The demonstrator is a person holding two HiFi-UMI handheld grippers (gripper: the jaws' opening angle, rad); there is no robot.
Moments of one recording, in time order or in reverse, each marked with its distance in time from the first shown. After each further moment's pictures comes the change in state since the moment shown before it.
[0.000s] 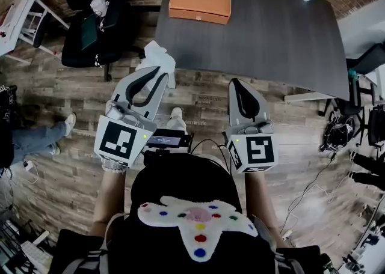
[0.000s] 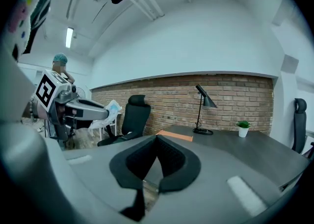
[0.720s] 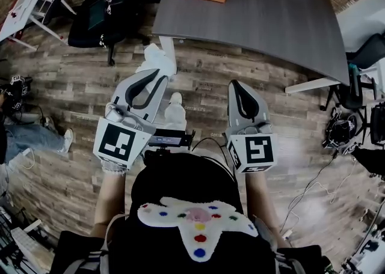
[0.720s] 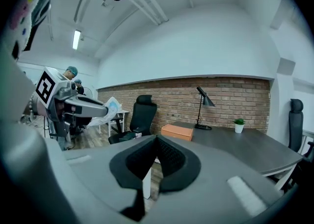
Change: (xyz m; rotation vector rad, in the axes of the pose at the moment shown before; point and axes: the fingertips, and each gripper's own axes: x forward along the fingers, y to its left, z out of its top) left arm -0.106 -0.123 -0.022 0.002 0.001 0.038; right arm -0.145 0.040 -0.040 -0.019 -0.001 0.043
